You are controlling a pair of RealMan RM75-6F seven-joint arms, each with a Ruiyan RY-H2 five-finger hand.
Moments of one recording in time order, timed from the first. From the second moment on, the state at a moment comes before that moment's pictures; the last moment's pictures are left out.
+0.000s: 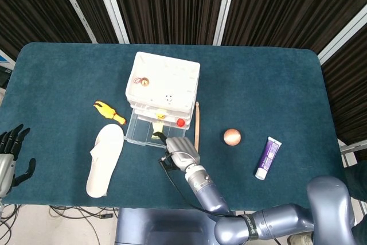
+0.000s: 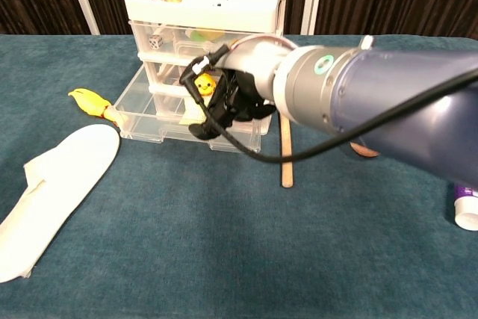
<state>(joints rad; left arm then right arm) -0.07 -1.10 -0.04 -1.67 1.49 1.50 -0.02 1.01 -1.73 0.38 -1.96 -0.45 1.23 -0.63</state>
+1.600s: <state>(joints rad) -0.08 -1.09 -0.05 -1.70 1.44 1.45 -0.01 1.31 -1.65 0.18 -1.46 -0.84 0.84 -0.89</state>
